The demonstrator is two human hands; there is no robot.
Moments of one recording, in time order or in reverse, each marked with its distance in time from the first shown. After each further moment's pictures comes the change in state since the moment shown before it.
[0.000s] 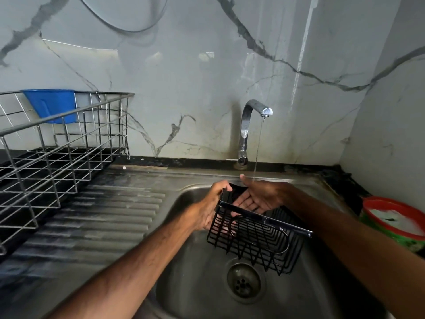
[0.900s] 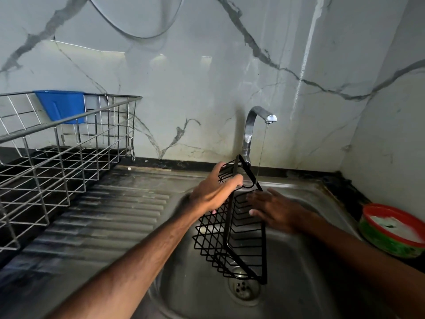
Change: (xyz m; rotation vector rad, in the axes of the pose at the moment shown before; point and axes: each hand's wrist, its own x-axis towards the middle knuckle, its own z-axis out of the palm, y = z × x) left_hand 0.018 0.014 -0.020 0.498 0.324 0.307; right_hand -0.041 0.049 0.018 -1.532 0.632 -0.390
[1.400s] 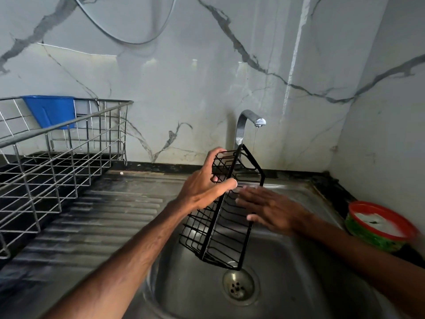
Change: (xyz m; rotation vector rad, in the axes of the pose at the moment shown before) left_hand -0.003 0.006 -0.016 0.080 0.111 0.285; right_hand -0.020 0.004 -0.011 -0.203 0.198 -0.167
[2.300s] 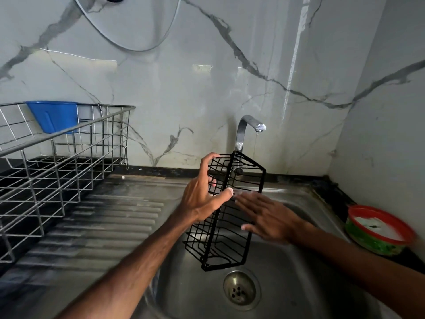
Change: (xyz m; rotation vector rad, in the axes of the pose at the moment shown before) left_hand -0.009 -0.016 0.010 -0.088 0.220 0.254; right_hand 0.011 -0.020 0.009 -0.209 0.117 0.001
